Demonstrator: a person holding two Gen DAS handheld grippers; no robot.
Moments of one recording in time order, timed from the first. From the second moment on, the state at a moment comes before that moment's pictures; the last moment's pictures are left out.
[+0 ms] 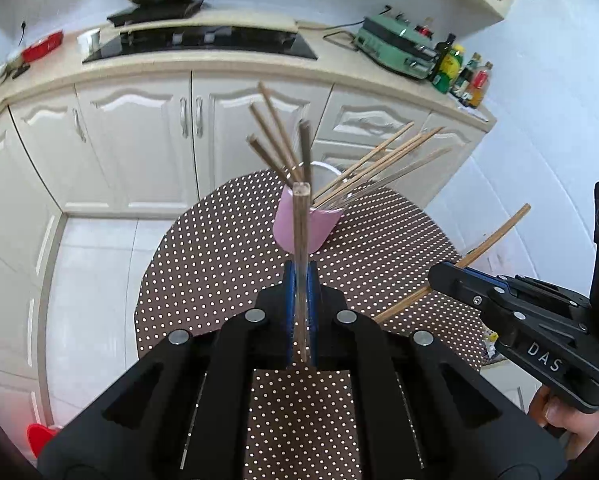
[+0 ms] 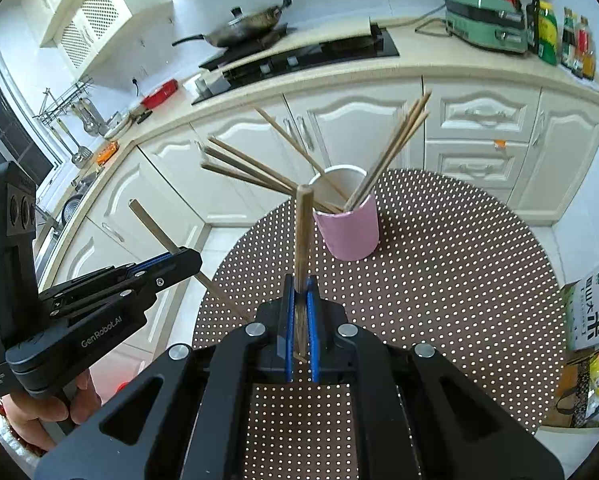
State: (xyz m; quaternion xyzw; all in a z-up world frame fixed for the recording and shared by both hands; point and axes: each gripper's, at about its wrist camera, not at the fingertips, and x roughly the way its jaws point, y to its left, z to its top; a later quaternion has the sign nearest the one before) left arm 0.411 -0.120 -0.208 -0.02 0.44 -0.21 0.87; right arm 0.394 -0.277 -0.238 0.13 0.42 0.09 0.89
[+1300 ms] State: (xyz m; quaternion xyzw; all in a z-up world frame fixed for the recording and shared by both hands) left arm 0.444 -0.127 -0.099 -0.02 0.31 -0.19 0.93; right arm 0.430 -0.295 -0.148 0.09 0.30 0.08 0.94
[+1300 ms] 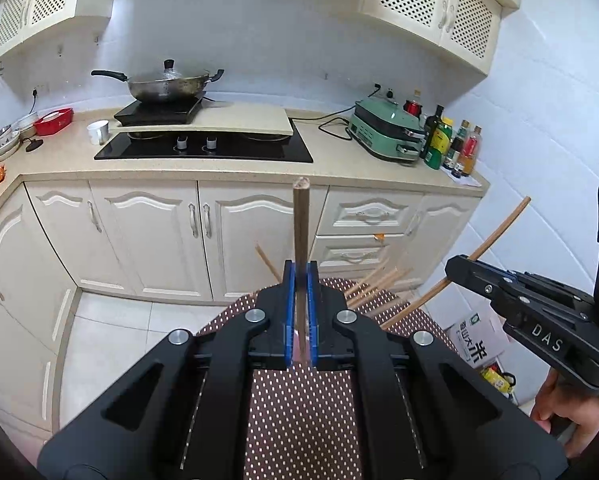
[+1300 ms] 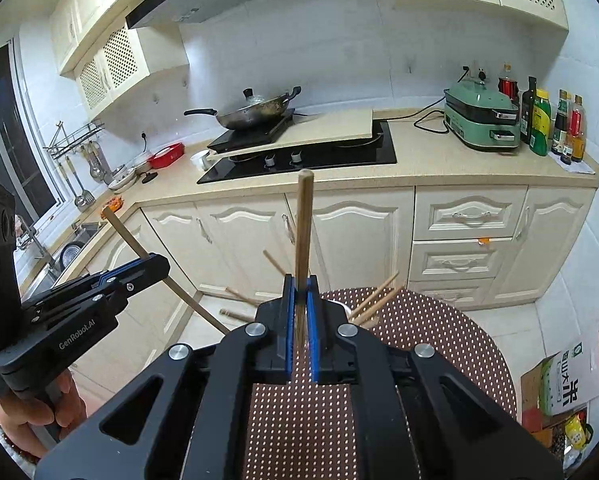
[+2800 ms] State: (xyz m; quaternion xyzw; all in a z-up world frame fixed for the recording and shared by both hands) left arm 0.534 -0.178 -0.157 -0.04 0.36 -0.18 0.92; right arm 0.528 -0.314 -0.191 0.08 0.36 0.10 0.92
